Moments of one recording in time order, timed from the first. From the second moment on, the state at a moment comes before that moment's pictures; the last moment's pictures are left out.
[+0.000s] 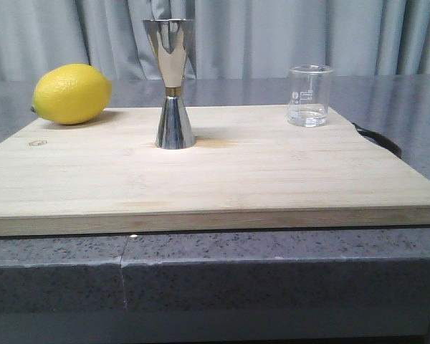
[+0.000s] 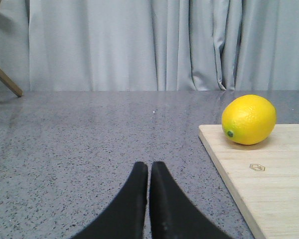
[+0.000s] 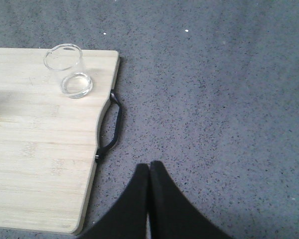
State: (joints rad) left arm -0.06 0.00 0.00 -0.02 0.03 0.00; right arm 0.00 0.65 -0.81 0.14 0.79 -0.13
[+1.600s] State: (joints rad) left arm -0.06 0.00 0.00 -0.02 0.03 0.00; right arm 0.00 -0.01 0.01 0.11 0.08 -0.09
